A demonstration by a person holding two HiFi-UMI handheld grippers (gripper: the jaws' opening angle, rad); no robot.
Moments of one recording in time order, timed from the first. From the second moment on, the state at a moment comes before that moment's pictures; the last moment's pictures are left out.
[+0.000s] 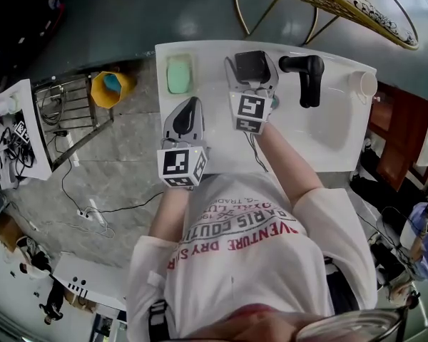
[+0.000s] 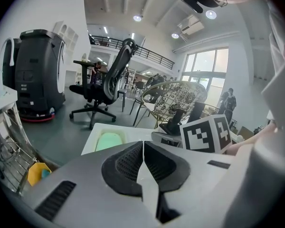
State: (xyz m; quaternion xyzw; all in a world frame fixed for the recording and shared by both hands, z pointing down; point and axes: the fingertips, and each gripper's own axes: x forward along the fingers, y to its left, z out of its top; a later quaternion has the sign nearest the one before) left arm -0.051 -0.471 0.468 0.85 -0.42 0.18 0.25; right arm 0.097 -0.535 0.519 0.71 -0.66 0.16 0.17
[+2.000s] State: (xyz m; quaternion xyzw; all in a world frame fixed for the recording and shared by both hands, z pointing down) left arm -0.113 -0.200 0.432 0.89 -0.36 0.15 0.23; right arm 0.030 -0.170 0.448 0.66 -0.71 0.19 0.17
